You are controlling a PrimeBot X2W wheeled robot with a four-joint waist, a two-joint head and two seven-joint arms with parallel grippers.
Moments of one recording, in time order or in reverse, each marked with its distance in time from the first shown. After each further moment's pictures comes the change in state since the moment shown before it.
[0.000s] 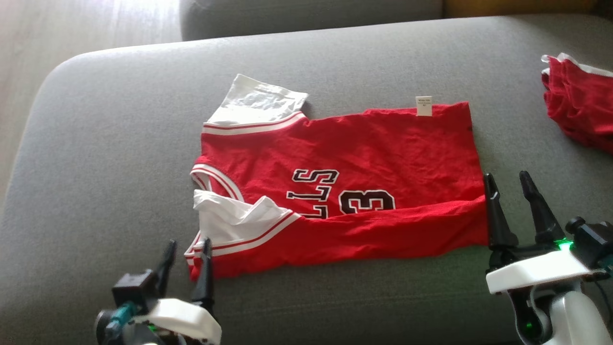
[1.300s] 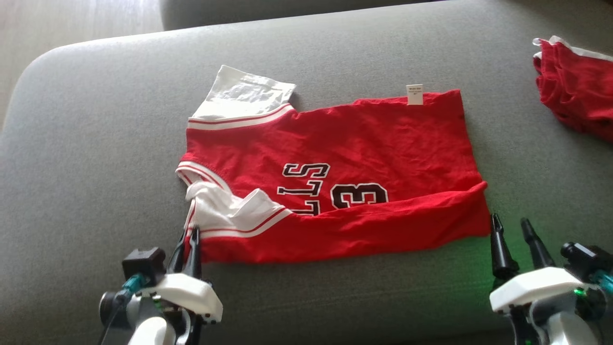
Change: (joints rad) left arm -0.154 -0.008 -0.025 0.246 -0.020 0.019 0.000; right arm -0.034 0.002 -0.079 0.309 0.032 0.000 0.000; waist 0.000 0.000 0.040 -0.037
